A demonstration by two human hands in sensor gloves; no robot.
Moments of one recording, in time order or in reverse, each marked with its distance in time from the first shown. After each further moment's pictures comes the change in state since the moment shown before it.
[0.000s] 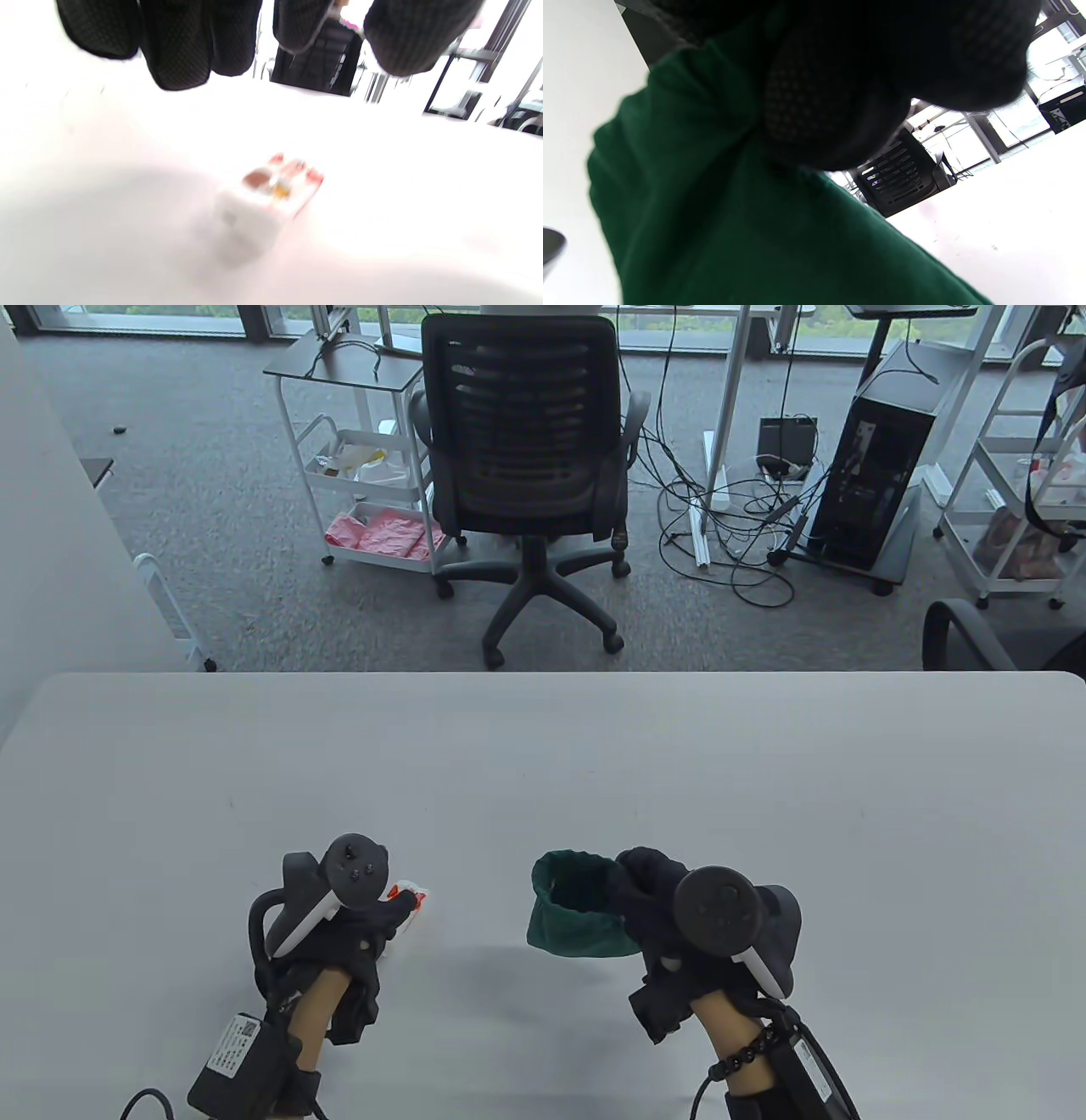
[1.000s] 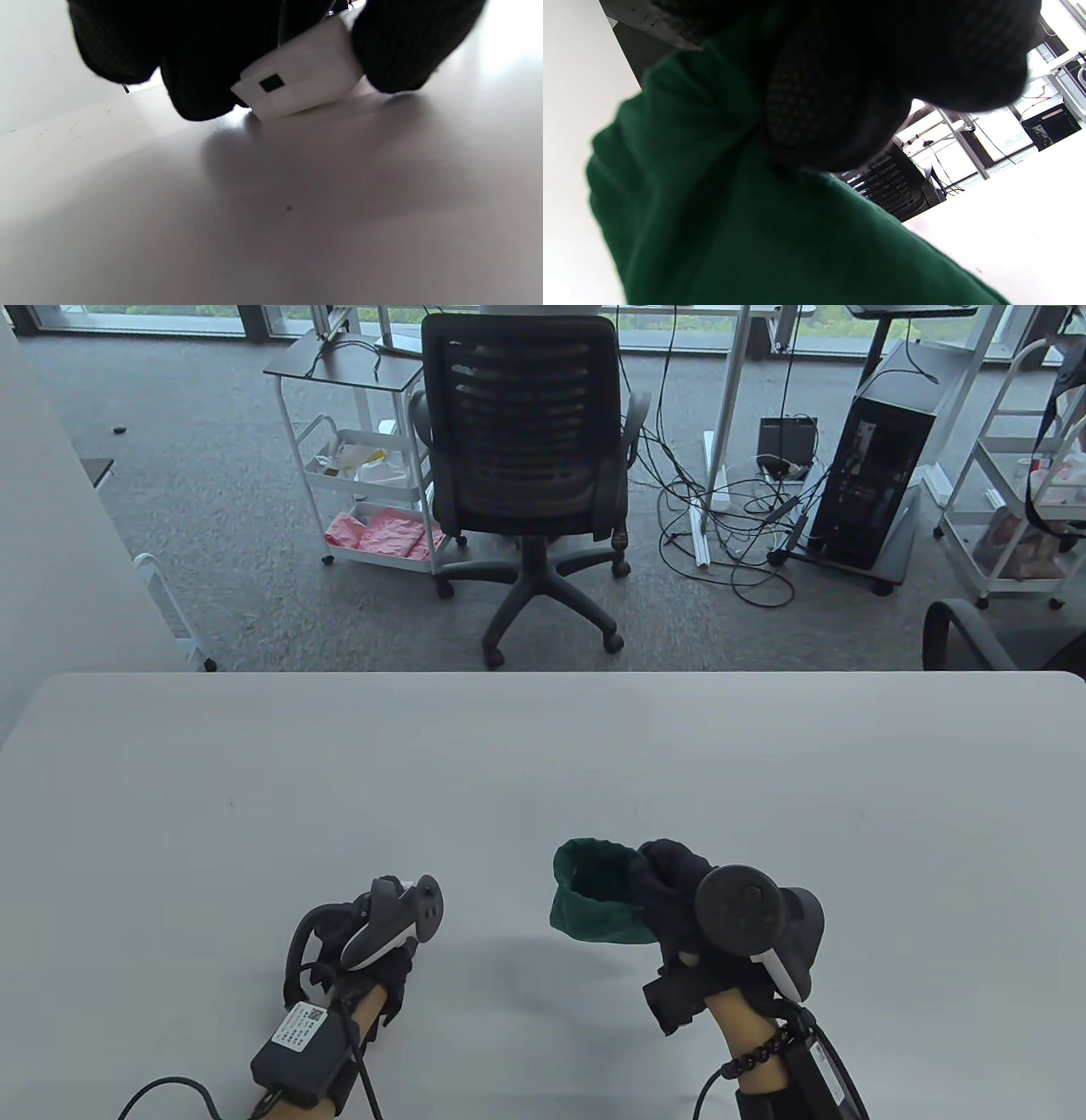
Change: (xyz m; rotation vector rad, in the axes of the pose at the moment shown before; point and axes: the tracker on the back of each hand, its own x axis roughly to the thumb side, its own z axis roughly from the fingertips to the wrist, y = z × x) left_hand 0.021 -0.063 -0.029 0.052 0.041 -0.413; right_hand -0.007 -0.009 0.001 -0.049 0.025 0.008
